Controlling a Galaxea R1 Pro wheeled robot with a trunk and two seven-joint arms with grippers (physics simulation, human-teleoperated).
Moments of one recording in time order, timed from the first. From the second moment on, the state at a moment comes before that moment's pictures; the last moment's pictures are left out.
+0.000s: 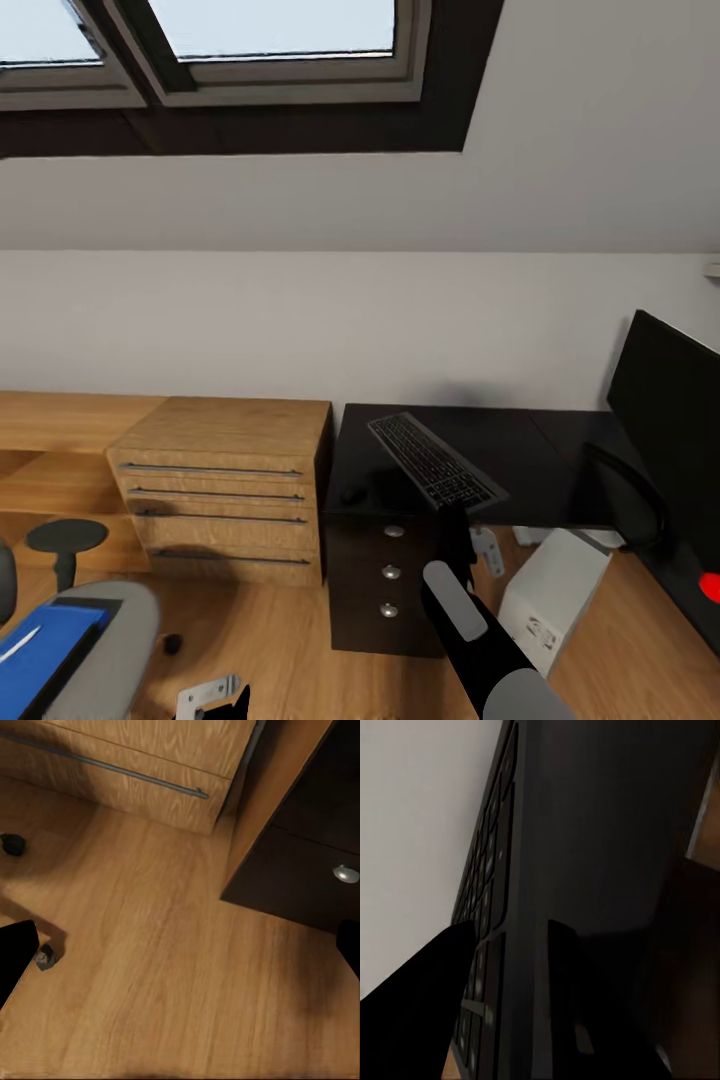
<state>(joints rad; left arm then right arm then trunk) 0.04 0.08 -0.20 -1.04 0.41 0.02 0.19 -0.52 0.17 0.21 -0.78 -1.24 -0.68 -0.23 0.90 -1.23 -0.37</state>
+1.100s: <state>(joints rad) 0.04 0.08 -0.20 -1.04 0.41 0.02 0.19 -0.52 0.17 0.21 -0.80 -1.30 -0.68 -0.22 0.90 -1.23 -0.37</state>
